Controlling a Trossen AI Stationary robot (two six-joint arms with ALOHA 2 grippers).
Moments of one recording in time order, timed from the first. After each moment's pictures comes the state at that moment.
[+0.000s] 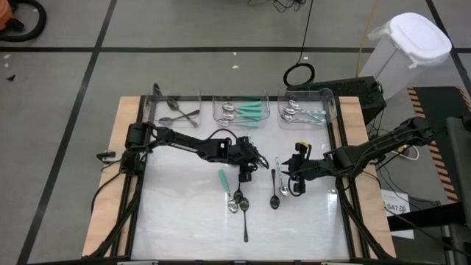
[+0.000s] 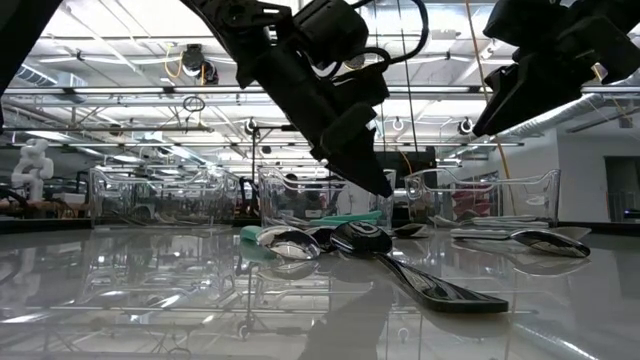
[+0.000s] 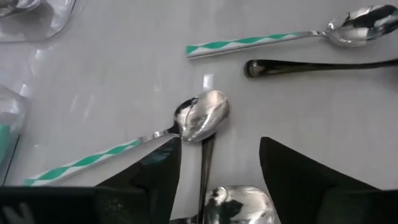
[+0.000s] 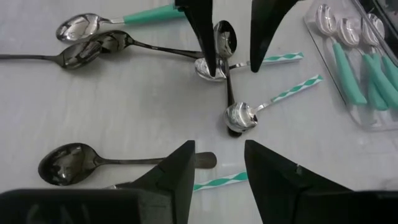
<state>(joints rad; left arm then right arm) 0.01 2.02 1.33 -0.11 -0.10 0.04 0.32 1.01 0.57 -0.40 0.39 0.21</state>
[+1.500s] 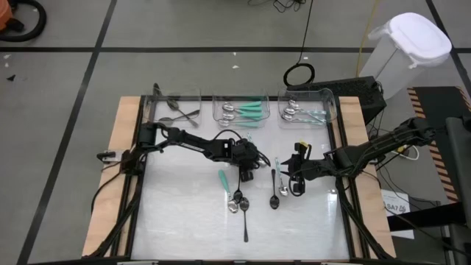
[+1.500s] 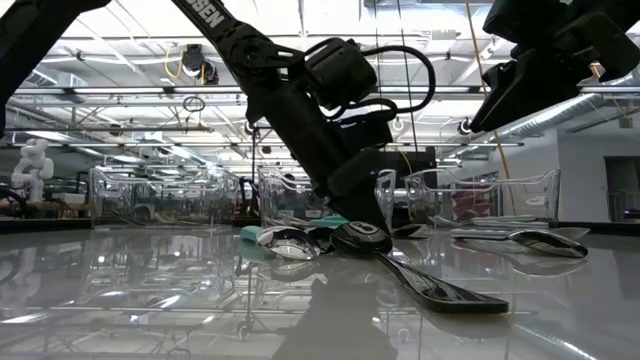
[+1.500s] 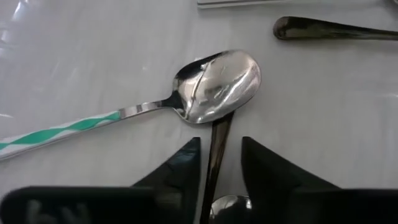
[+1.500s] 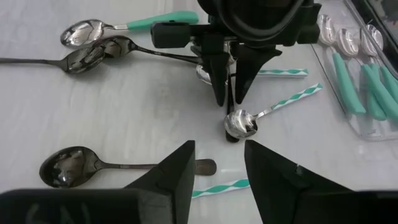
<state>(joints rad) 0.06 2.13 1.34 -0.10 -0.04 -0.03 0.32 1.01 0.57 -0.38 0.39 0.18</state>
